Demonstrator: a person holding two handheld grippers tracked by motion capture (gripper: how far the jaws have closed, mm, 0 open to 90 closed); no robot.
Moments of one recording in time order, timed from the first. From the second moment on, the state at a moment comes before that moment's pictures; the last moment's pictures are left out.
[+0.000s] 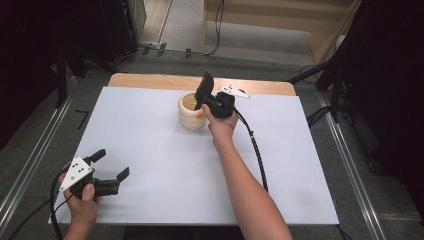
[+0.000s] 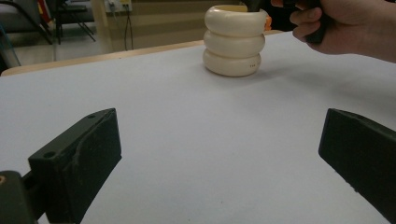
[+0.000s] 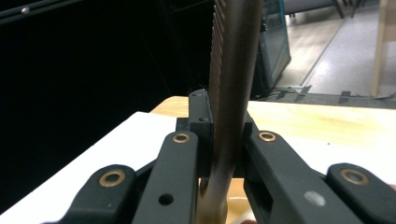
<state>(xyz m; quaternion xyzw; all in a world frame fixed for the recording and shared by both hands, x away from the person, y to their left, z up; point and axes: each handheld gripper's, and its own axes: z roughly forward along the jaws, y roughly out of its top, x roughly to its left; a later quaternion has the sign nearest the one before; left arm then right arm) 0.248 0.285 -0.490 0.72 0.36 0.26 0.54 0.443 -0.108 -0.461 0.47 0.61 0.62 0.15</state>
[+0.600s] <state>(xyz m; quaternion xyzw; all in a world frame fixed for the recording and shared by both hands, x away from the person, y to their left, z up) 0.249 0.284 -0.490 0.72 0.36 0.26 0.54 0.441 -0.128 -0.457 0.48 0.64 0.58 0.13</state>
